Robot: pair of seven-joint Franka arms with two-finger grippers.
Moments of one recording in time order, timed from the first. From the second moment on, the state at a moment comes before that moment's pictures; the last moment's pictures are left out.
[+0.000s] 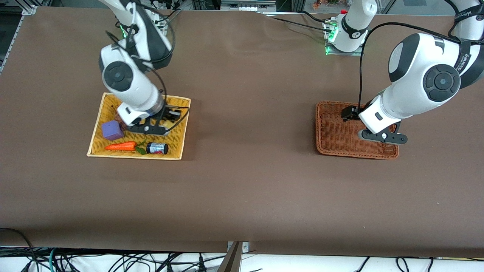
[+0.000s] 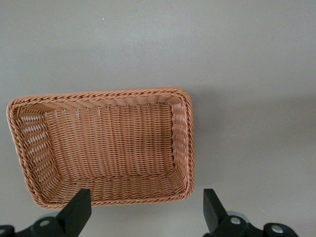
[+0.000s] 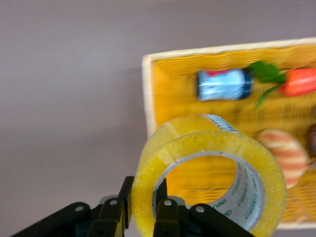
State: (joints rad) left arm -0.11 0.22 -0.10 -1.70 -0.03 1.75 -0.09; right arm 0.34 0.27 0.16 -1.84 0.02 2.07 0.63
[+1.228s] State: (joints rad) left arm -0.11 0.24 -0.23 -1.71 -0.03 1.79 -0.34; right arm 0.74 0.85 0.16 -1.35 0.02 2.23 1.08
